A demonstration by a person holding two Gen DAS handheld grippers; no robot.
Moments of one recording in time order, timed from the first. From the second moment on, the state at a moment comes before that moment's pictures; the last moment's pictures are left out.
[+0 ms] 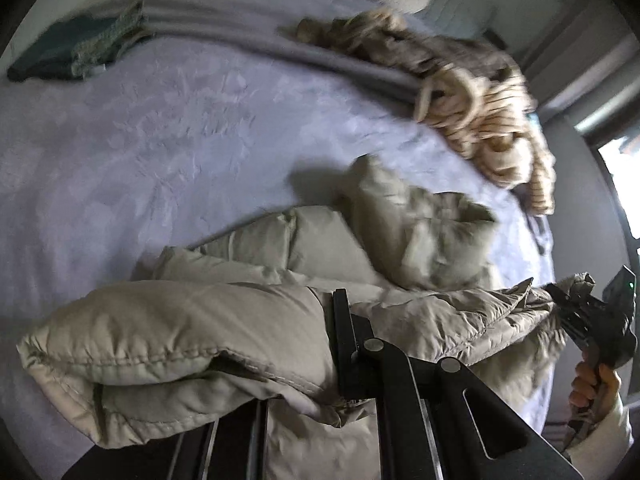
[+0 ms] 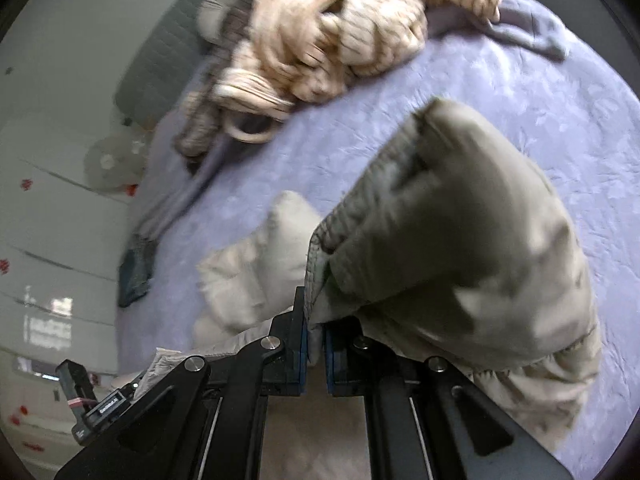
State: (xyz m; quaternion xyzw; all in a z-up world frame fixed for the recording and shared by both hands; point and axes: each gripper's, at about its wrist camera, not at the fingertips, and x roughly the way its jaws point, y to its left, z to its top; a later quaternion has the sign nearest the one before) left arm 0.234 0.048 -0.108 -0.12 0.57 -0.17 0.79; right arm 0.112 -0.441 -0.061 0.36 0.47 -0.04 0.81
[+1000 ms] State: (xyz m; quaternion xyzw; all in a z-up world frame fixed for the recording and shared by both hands) left arm 0.207 -0.008 -0.104 -0.04 0.49 -0.22 0.85; right arm 0.117 -0.394 -0.090 0.25 0.51 0.04 0.82
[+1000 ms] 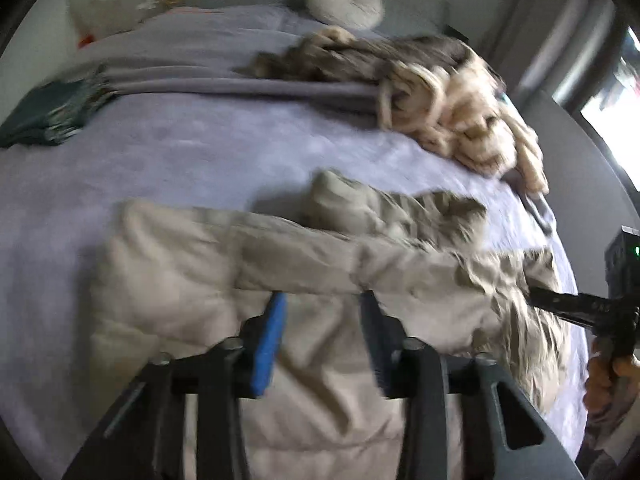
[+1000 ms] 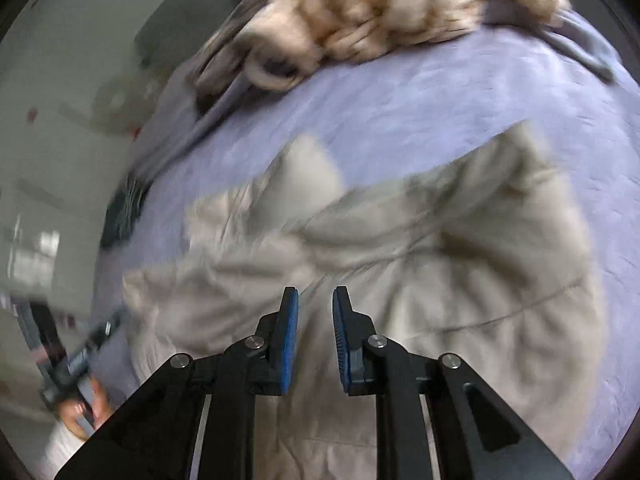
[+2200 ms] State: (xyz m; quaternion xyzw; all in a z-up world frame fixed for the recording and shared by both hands) left arm 0.309 0.042 -0.211 0.01 0.50 -0.03 0.87; right arm 0.169 -0.501 -0.159 0.19 0.50 -0.15 0.83
